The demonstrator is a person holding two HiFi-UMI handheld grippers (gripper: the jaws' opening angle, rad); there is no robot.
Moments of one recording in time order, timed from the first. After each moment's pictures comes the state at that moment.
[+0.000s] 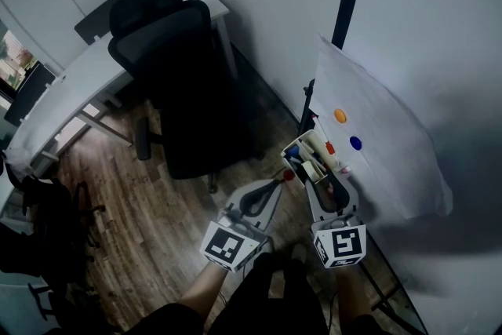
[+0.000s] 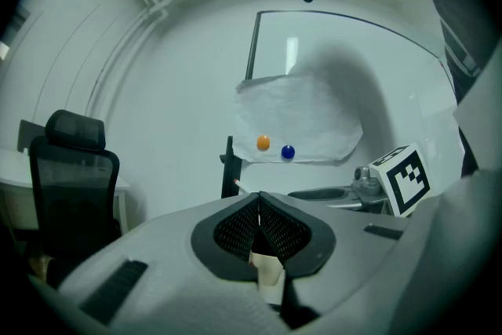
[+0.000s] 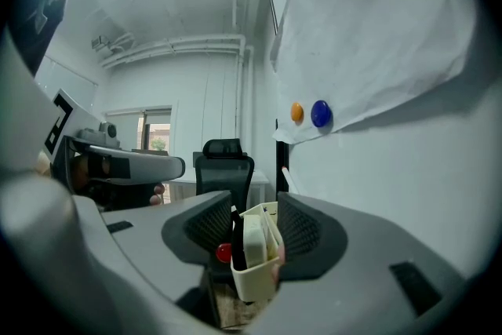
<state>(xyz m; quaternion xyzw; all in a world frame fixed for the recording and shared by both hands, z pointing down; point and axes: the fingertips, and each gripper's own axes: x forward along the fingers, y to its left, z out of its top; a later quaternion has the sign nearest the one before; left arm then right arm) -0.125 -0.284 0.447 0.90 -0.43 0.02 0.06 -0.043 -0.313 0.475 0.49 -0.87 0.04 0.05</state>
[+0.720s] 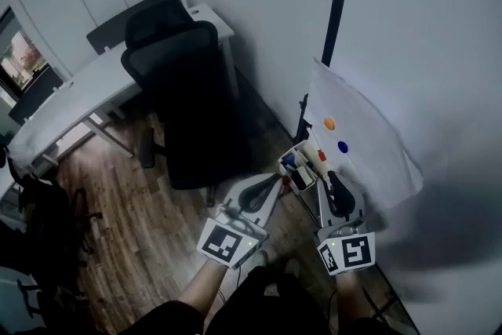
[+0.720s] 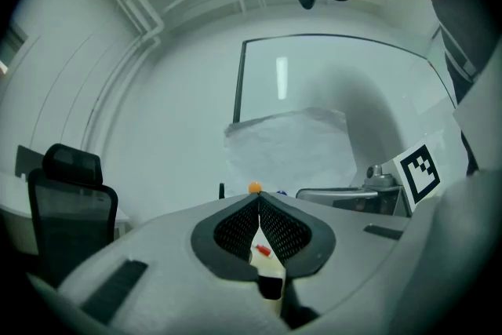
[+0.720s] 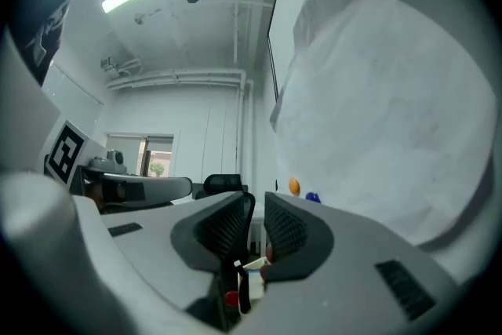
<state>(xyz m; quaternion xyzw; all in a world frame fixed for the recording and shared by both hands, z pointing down) -0.119 -0.268 0.366 0.90 -0.43 -0.03 0.00 -0.027 -0.283 0.374 0.49 -0.87 -0.01 -0.05</state>
